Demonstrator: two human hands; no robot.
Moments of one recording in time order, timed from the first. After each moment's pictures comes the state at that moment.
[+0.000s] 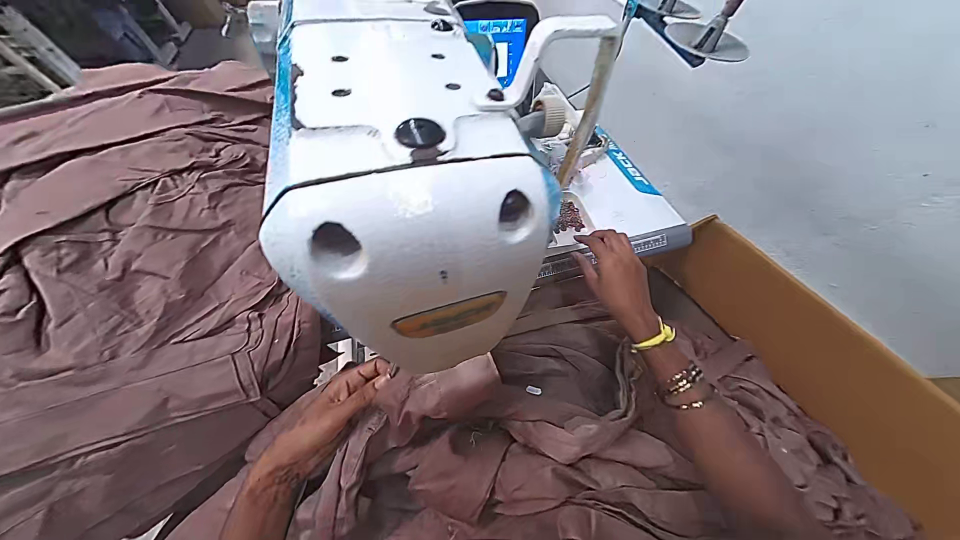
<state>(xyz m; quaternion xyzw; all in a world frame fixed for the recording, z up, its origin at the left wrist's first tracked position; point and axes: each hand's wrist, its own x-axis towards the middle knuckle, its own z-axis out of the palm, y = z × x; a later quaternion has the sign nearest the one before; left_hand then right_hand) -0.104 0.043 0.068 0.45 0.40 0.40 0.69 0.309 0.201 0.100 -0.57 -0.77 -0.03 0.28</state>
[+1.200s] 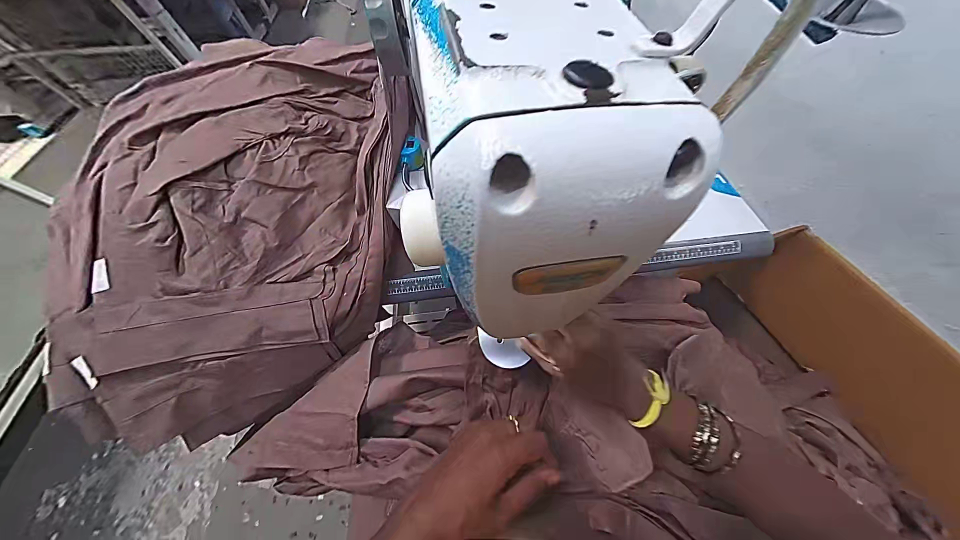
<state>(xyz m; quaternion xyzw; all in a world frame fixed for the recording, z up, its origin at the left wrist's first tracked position) 0.011 -0.023 0.097 0.83 0.35 0.29 0.33 0.182 0.106 0.137 -0.26 -0.88 -0.08 0.38</state>
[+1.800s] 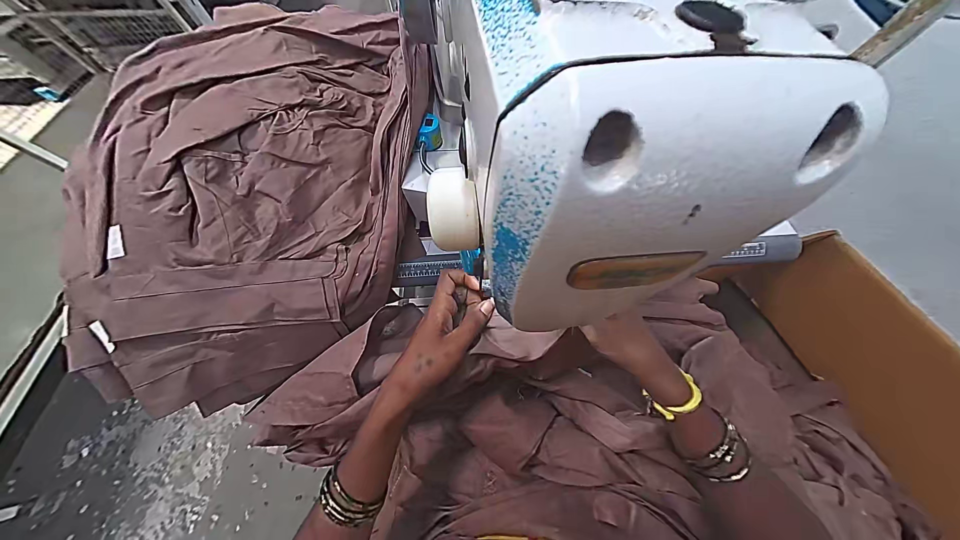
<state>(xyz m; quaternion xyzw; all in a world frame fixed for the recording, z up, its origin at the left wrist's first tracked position) -0.034 0.049 0.120 0.51 0.50 0.51 0.49 0.195 0.118 0.131 -0.41 -0.73 0.42 0.36</state>
